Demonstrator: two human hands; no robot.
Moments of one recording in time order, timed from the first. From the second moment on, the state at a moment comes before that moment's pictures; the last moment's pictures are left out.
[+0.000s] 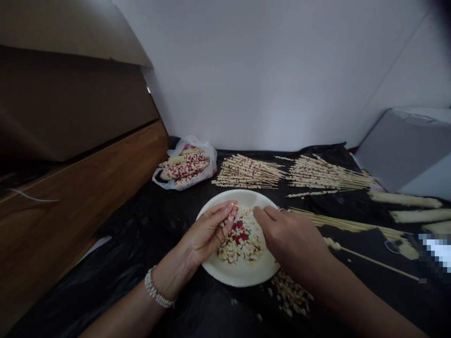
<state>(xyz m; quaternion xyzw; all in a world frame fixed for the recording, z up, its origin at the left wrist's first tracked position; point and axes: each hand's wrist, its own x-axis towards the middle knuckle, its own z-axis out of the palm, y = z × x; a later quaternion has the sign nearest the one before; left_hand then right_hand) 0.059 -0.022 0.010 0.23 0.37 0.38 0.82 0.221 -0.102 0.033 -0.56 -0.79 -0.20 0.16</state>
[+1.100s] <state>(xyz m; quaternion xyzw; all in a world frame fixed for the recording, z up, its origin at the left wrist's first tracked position) 0.059 -0.018 0.011 0.22 0.36 0.37 0.83 0.221 -0.103 0.035 -0.59 -0.78 -0.16 0.14</state>
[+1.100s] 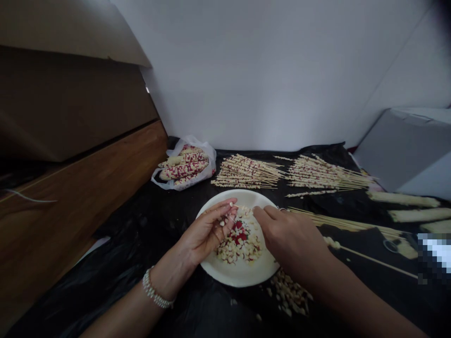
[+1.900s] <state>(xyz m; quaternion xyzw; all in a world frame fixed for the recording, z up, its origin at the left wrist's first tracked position) 0.059 -0.020 0.011 0.25 0.36 0.38 0.81 0.222 -0.102 0.033 -0.58 -0.78 -0.16 0.17</state>
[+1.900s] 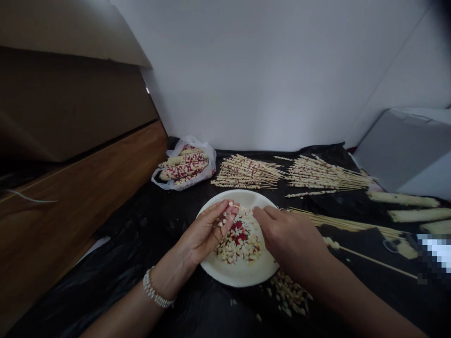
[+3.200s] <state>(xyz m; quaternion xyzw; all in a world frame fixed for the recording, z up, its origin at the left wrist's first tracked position) 0.064 -0.024 0.009 0.21 0.37 0.39 0.81 0.217 -0.102 0.031 -0.56 -0.79 -0.19 0.18</state>
